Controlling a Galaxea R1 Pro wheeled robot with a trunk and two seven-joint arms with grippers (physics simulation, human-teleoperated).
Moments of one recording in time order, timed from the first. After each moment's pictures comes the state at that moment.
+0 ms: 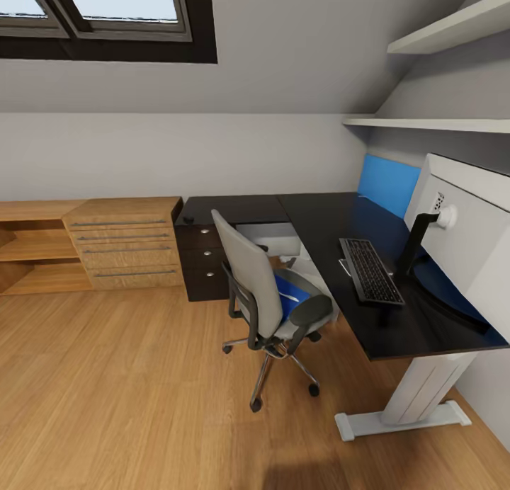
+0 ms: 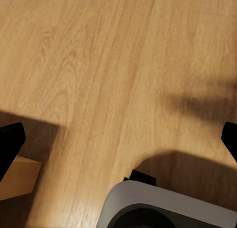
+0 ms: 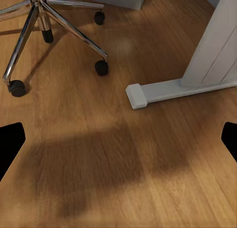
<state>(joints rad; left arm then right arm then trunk) 0.00 -0.01 0.03 -0.03 0.26 -0.84 0.09 -0.16 0.05 0.00 0.02 0.00 -1.04 -0.21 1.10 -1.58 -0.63</state>
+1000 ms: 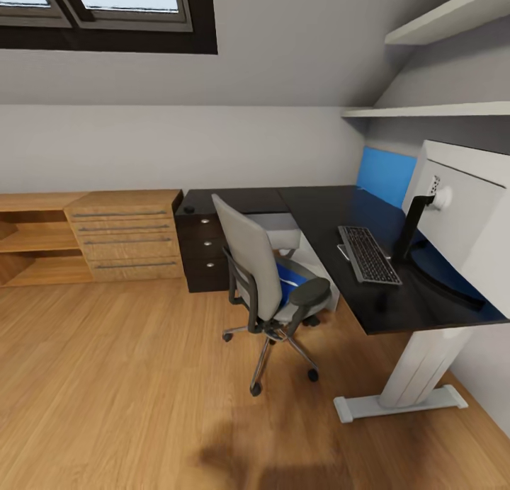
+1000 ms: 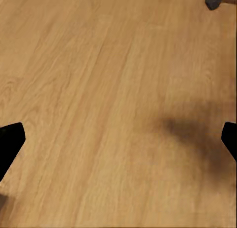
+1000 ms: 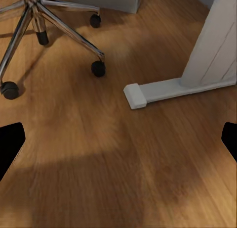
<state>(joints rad) 0.00 -0.01 0.03 -0.67 0.24 -0.35 0.15 -0.16 0.05 0.00 -0.13 0.00 -0.95 -0.22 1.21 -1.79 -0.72</state>
